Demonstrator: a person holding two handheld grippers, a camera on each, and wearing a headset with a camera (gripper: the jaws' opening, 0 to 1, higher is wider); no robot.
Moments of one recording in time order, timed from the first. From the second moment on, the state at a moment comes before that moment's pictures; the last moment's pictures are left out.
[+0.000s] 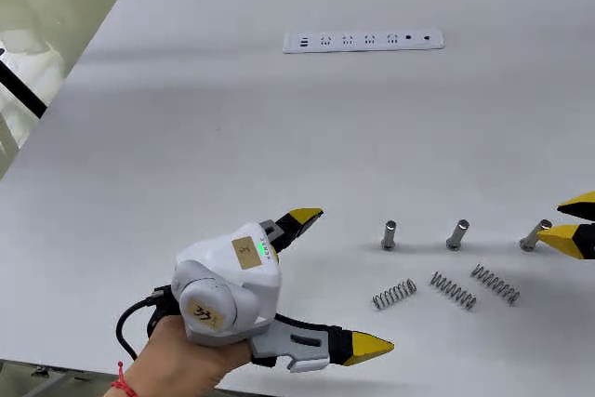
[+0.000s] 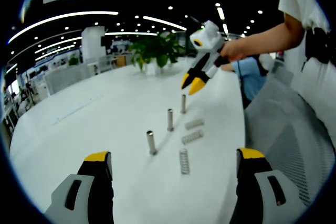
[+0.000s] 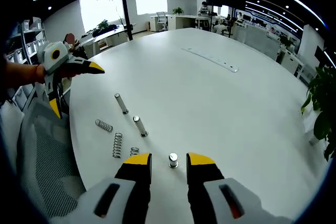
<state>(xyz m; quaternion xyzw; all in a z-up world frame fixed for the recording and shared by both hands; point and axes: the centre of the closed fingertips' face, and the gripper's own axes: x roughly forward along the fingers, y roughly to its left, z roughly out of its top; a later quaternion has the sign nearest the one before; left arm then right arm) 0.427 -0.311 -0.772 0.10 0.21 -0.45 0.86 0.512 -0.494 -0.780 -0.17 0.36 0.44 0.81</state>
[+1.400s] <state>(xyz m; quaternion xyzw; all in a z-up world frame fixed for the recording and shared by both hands) 0.424 -0.308 -0.780 0.16 0.28 -0.44 0.84 0.445 -0.525 -0.779 -0.14 0.27 0.54 0.79</state>
